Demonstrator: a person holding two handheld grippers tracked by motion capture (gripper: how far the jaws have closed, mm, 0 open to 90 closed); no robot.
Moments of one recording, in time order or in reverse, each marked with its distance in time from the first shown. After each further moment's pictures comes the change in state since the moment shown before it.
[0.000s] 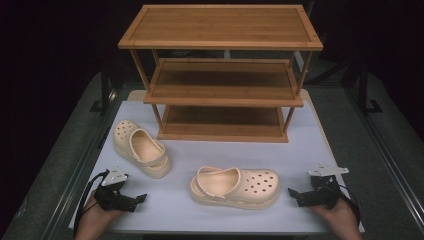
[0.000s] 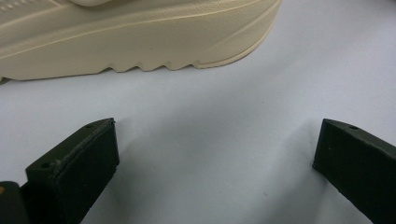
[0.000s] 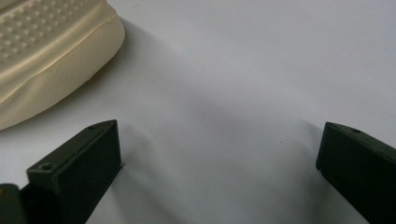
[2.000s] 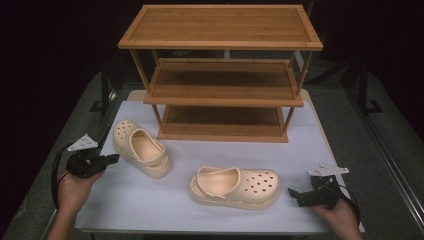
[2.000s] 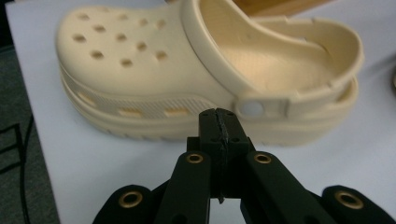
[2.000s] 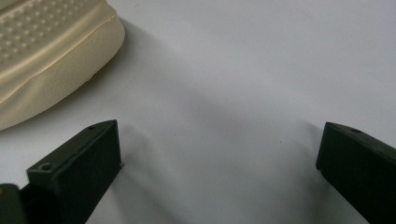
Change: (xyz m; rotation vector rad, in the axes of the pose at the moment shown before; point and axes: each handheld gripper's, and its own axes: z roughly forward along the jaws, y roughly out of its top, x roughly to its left) left arm 0.073 0.052 -0.052 -0.078 0.054 -0.134; right arm 0.000 0.000 0.000 -0.002 0.002 0.001
